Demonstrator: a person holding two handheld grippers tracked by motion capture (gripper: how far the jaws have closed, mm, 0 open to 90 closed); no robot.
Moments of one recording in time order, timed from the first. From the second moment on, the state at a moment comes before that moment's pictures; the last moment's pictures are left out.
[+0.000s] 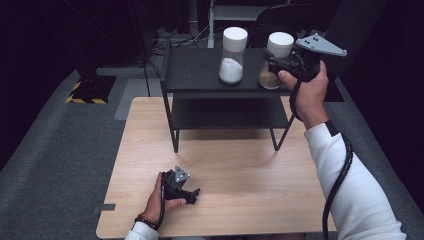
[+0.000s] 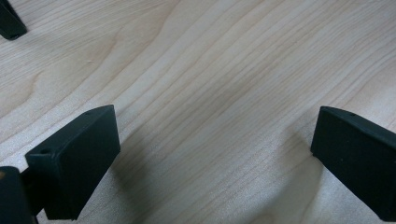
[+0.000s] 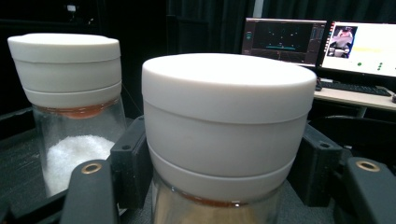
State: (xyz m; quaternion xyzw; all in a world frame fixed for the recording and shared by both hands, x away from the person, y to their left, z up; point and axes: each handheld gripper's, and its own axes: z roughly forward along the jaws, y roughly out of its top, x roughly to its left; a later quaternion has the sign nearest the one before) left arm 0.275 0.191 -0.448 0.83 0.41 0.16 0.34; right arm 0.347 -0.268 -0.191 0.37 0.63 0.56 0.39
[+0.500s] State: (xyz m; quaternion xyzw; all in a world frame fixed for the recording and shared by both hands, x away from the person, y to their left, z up) left arm 0.275 0.191 -0.448 0.83 0.41 0.16 0.34; right arm 0.347 -0.271 -0.197 0.36 0.63 0.56 0.39
